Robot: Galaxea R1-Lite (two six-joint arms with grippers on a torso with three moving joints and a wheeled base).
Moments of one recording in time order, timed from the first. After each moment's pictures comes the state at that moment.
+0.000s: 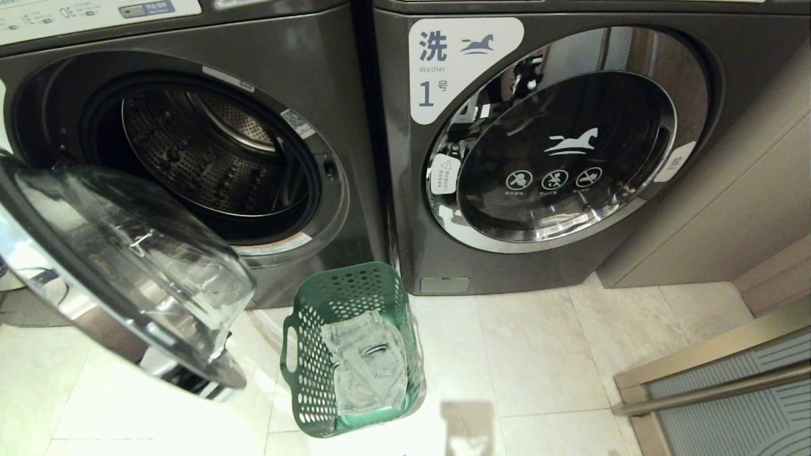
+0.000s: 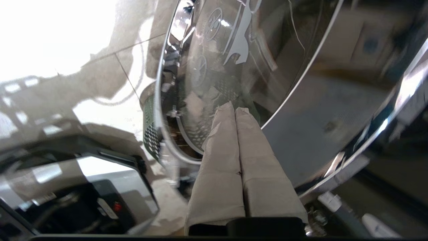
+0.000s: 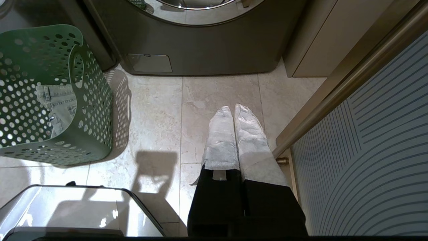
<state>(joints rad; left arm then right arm) 0.88 1.44 -1.65 0.98 -0.51 -0.68 -0.01 0.00 0.00 0.01 0.01 -0.03</state>
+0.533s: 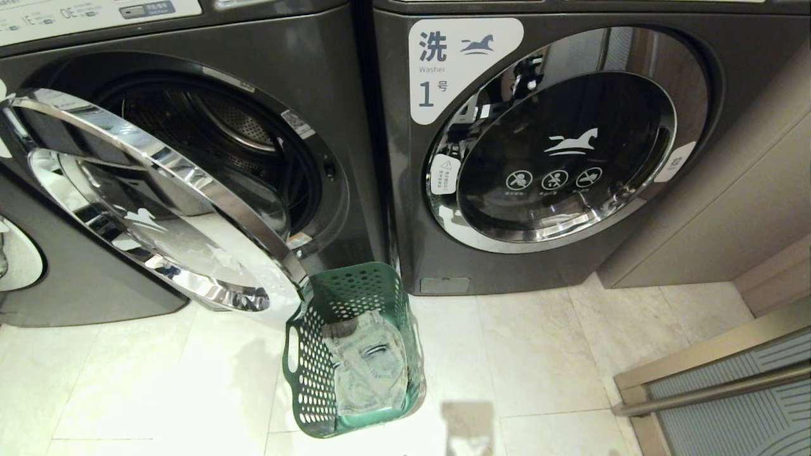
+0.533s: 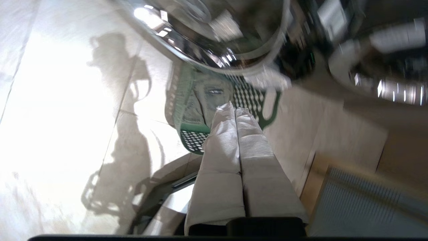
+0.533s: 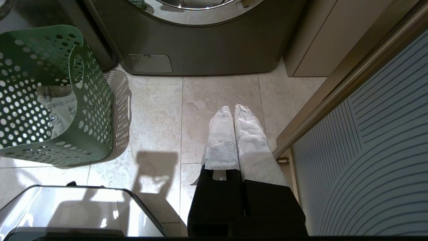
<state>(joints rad) 0.53 1.13 -1.17 0.57 -0.56 -0.19 -0.01 0.00 0.00 0.01 0.01 -0.02</state>
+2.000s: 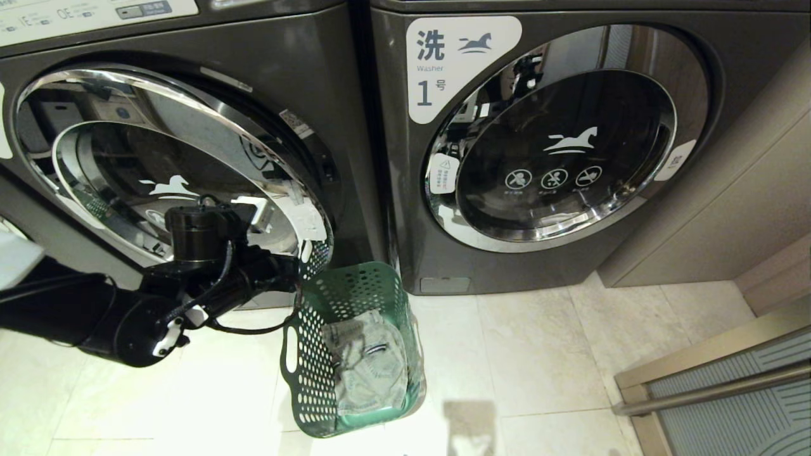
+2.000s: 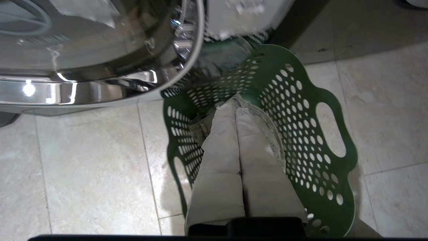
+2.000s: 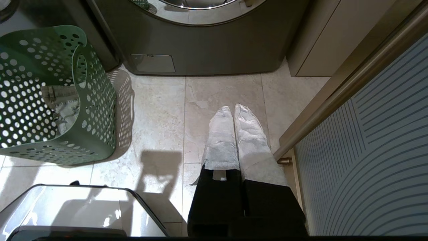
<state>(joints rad) -0.26 1.87 -0.87 -0.69 0.09 0.04 -0.01 0.00 0.00 0.01 0.01 -0.02</state>
